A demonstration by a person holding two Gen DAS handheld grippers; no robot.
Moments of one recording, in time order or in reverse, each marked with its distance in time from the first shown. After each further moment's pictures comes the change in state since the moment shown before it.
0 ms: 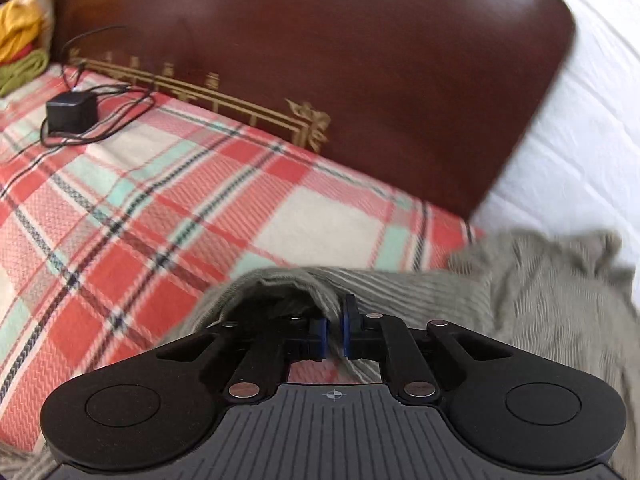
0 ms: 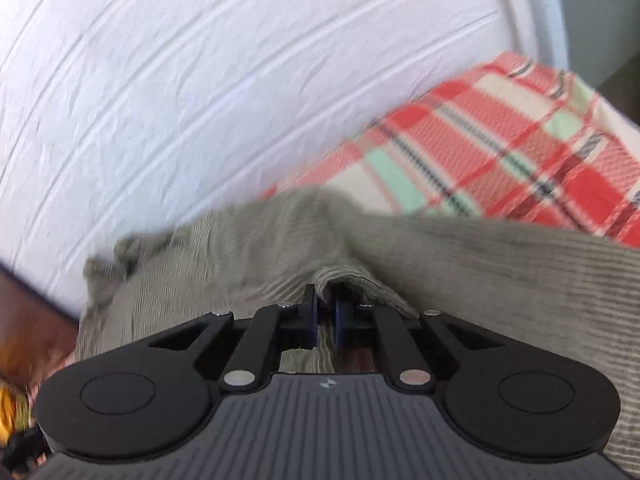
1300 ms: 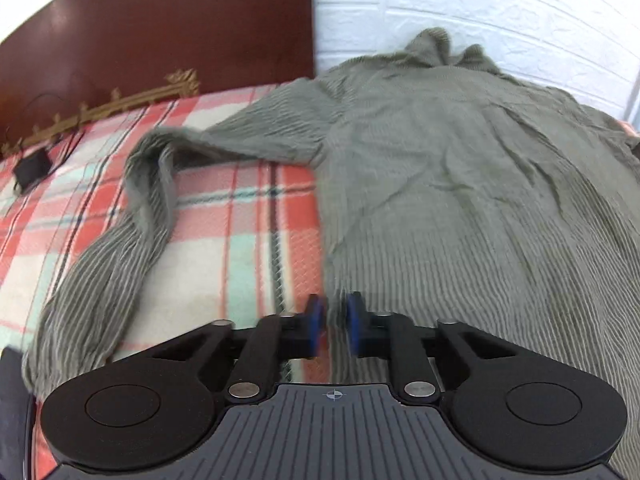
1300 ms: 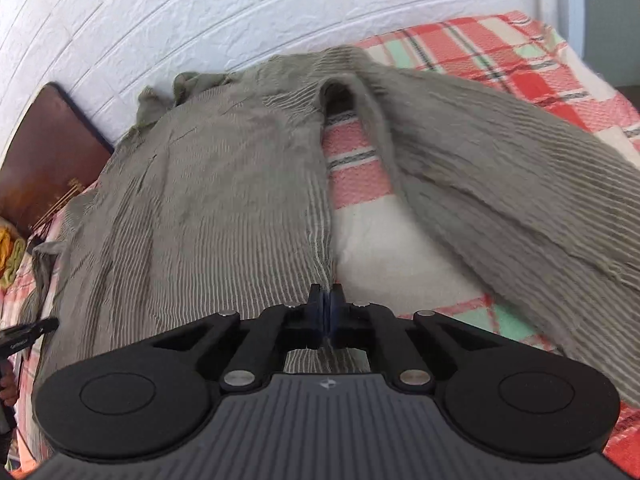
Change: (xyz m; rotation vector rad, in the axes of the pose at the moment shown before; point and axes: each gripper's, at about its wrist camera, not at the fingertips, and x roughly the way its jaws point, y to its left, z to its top) left arm -0.116 -0.021 -0.129 0.520 0.134 -0.100; right arm -0.094 -0.032 -0.079 -0.276 0.220 0.040
